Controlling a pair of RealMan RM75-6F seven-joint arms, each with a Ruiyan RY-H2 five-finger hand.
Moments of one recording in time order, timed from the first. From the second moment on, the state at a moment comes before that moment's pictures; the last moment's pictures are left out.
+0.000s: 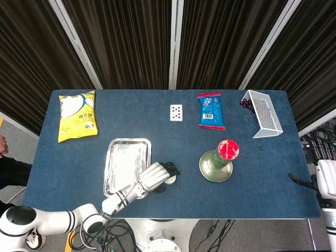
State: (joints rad) left arm -0.80 -1.79 -0.11 -1.37 1.52 0.85 0.21; right arm 0.15 -1.02 0.10 -1.63 -1.43 1.49 0.21
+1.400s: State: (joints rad) left arm -0.66 -1.60 -0.08 -1.45 1.38 1.04 0.25; right arm 0.14 -1.04 0.14 -1.65 -1.44 1.47 0.18
